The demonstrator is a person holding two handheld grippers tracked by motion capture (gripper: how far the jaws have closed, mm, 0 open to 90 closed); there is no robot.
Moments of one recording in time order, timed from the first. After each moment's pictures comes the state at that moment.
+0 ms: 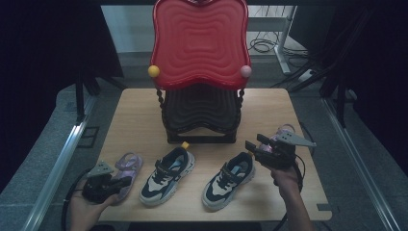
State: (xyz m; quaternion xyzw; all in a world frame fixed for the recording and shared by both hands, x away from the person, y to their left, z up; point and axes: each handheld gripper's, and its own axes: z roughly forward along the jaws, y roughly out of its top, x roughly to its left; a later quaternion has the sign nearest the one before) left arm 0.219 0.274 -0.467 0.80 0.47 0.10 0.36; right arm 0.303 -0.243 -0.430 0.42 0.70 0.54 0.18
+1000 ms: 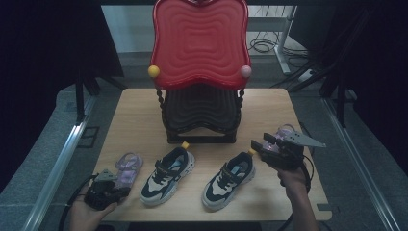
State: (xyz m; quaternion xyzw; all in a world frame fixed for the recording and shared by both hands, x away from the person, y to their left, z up) left arm 0.212 0.275 -0.487 0.82 0.49 0.08 0.28; right arm 0.292 -0.255 -0.415 0.42 0.70 0.54 0.20
